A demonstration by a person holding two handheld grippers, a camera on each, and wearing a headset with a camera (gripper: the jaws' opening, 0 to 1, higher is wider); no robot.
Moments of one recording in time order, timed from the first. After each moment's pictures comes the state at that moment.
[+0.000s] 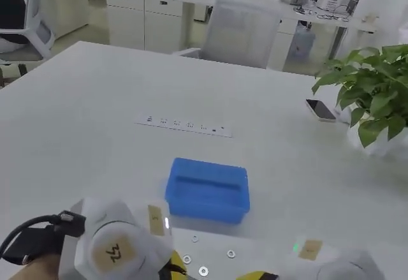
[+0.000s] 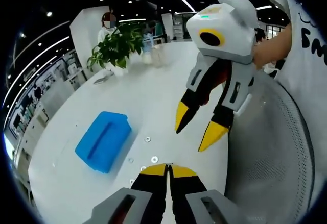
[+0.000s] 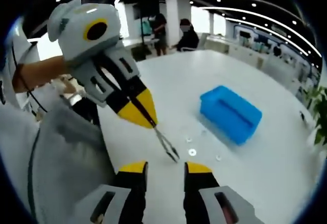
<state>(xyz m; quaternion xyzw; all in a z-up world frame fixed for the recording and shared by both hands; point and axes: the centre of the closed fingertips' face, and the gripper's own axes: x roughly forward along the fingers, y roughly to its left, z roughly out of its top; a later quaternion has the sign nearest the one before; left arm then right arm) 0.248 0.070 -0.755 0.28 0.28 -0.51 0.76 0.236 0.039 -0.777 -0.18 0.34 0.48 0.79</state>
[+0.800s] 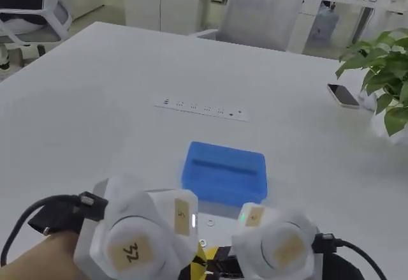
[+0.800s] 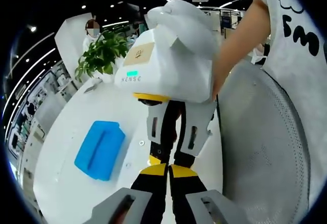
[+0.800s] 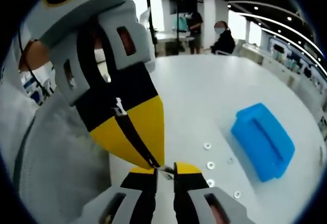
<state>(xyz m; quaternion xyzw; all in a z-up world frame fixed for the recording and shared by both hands) 0.240 0.064 -0.756 0.32 0.26 -0.55 0.73 0.244 0.094 -0.808 -0.22 0.32 0.58 0.72</state>
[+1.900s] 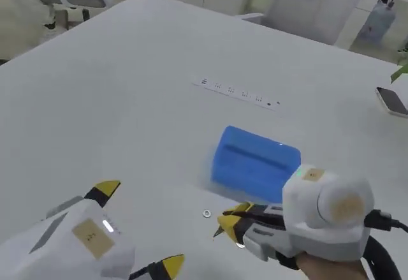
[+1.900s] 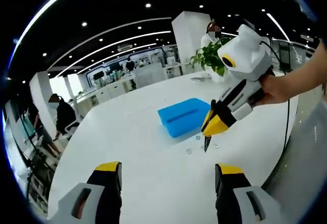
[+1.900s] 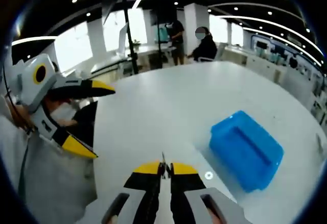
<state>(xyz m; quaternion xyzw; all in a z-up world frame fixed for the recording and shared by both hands) 0.242 0.184 -0.750 0.15 0.23 -0.14 0.95 0.303 0.103 -0.779 -0.16 0.30 0.54 0.77</state>
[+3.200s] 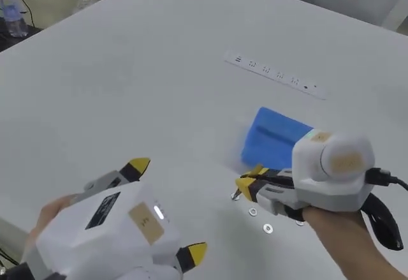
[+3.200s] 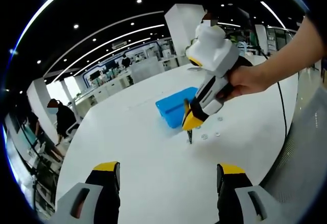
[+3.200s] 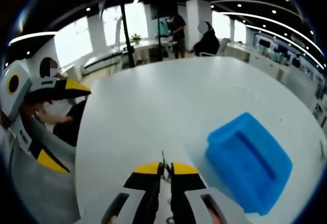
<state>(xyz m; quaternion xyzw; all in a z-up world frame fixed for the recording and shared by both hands) 0.239 0.185 -0.765 0.19 0.26 -0.14 0.94 0.335 0.128 -0.811 -0.18 0.31 0.54 0.76</state>
